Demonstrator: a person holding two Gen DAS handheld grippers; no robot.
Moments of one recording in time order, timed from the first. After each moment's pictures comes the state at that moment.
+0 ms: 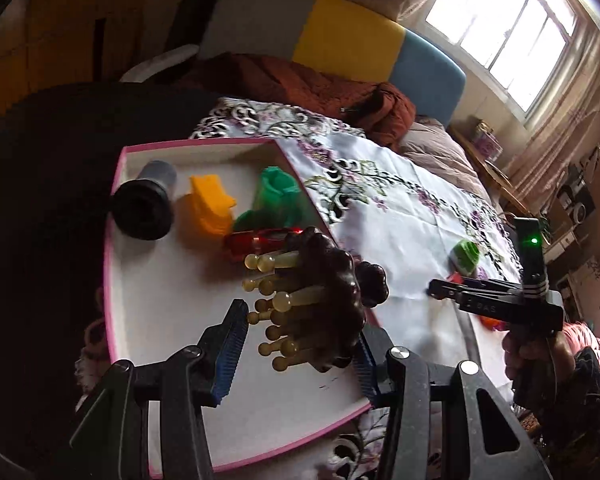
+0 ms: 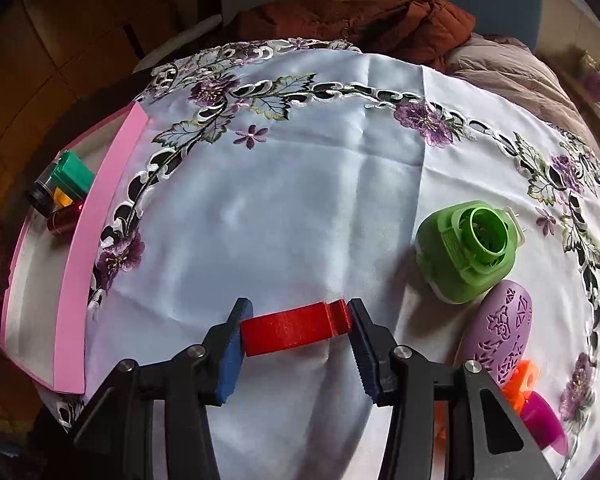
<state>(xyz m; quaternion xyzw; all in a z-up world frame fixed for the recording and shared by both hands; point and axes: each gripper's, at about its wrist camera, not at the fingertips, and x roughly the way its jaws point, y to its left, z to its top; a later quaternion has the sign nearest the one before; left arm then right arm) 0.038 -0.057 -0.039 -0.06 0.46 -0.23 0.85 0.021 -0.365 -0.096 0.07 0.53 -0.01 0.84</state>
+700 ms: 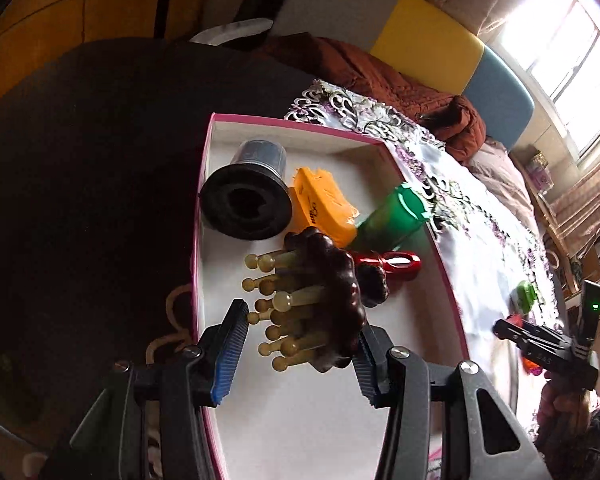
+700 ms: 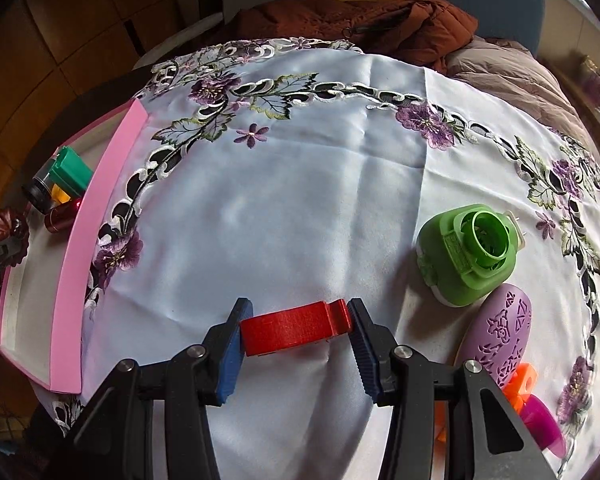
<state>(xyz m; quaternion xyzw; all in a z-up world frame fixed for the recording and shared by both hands) 0.091 -0.018 -0.073 -0.09 0.51 -0.14 0.84 0.024 -0.365 -0.095 0.06 0.53 -0.01 0.84</state>
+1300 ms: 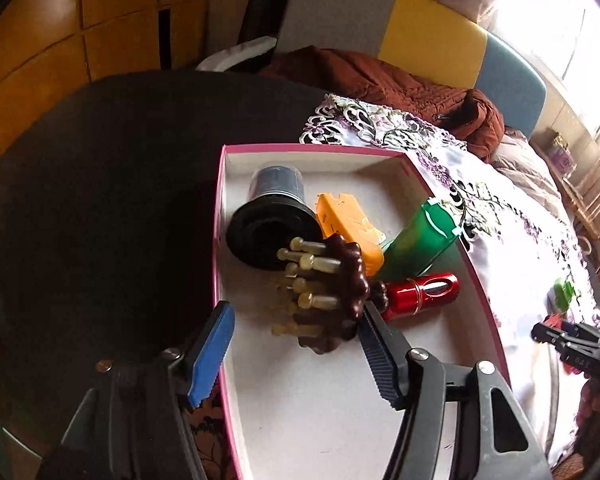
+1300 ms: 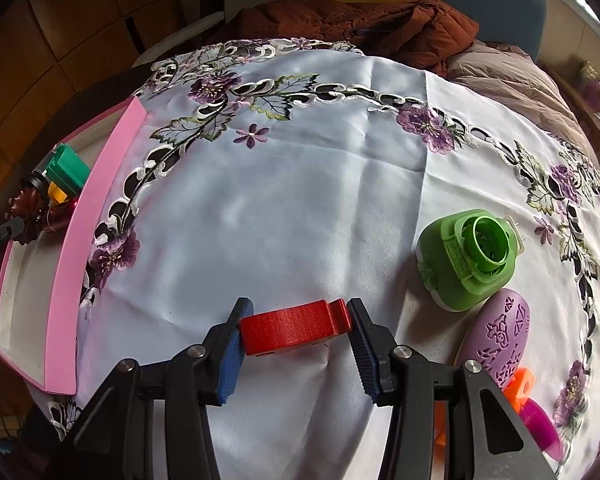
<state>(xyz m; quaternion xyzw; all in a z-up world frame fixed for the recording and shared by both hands) 0.097 -0.026 -0.069 -0.02 0.48 -0.10 0.87 0.027 -0.365 -0.095 0.05 0.53 -0.01 0.84</state>
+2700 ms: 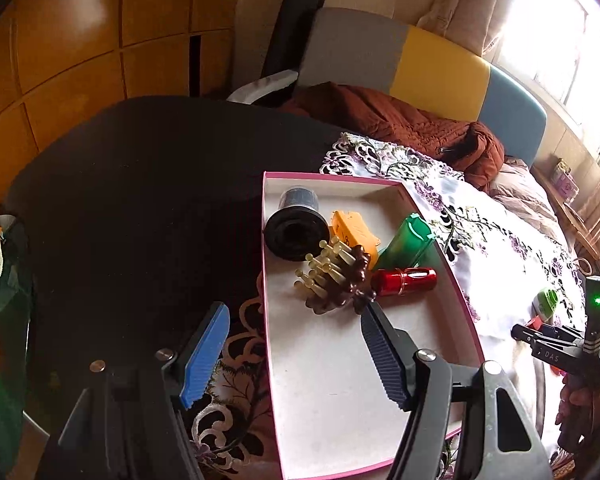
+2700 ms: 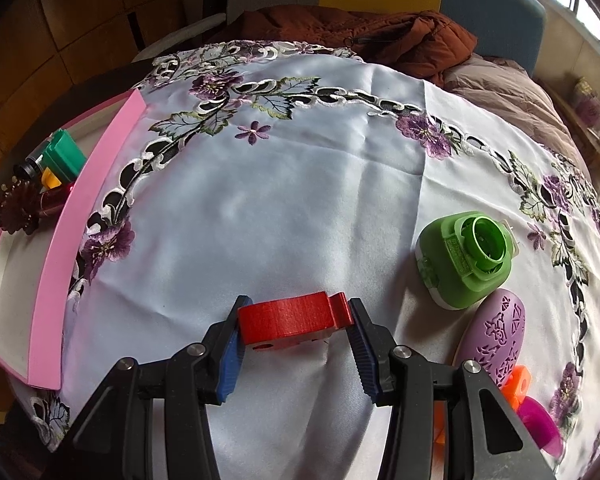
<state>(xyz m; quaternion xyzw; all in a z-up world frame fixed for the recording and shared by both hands) 0.043 0.003 -0.031 -0.05 0.43 -0.07 0.90 0.021 -0.356 -0.098 0.01 0.52 -0.02 0.85</state>
